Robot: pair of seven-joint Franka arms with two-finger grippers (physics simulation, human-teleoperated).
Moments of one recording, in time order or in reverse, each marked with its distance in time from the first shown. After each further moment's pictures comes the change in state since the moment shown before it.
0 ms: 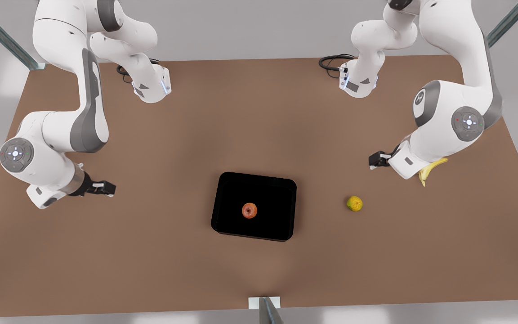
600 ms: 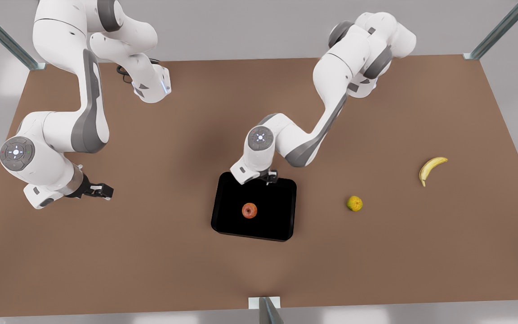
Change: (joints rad) left arm -0.620 0.633 0.009 0.500 0.191 0.261 -0.542; right arm 0.000 0.002 0.000 0.000 -0.025 0.028 0.042
